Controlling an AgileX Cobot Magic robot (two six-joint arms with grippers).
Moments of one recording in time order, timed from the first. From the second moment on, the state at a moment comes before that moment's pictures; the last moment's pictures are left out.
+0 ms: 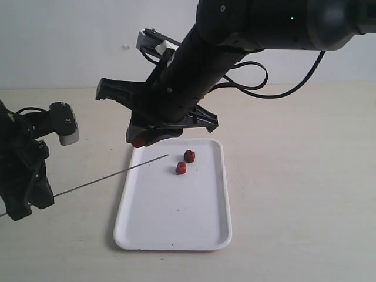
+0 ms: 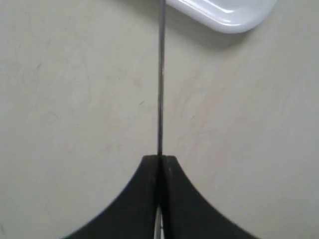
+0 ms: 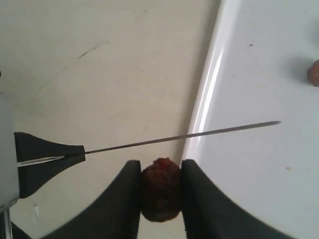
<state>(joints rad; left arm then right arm) -0.28 1.65 -1.00 -0.19 0.96 0.99 0.56 1.88 -1.48 0.42 0.77 0.35</state>
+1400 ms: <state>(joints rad) -0.30 1.65 -1.00 -0.38 0.90 0.78 0.56 1.88 -1.48 -0.11 0.92 1.25</state>
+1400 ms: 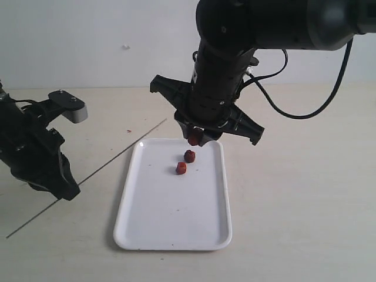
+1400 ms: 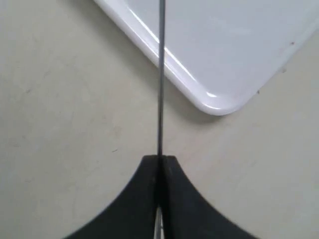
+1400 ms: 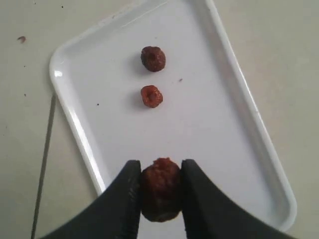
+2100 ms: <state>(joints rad) -0.34 1.65 -1.00 -0.38 0.93 0.78 0.56 1.95 -1.48 -0.29 0.86 1.50</state>
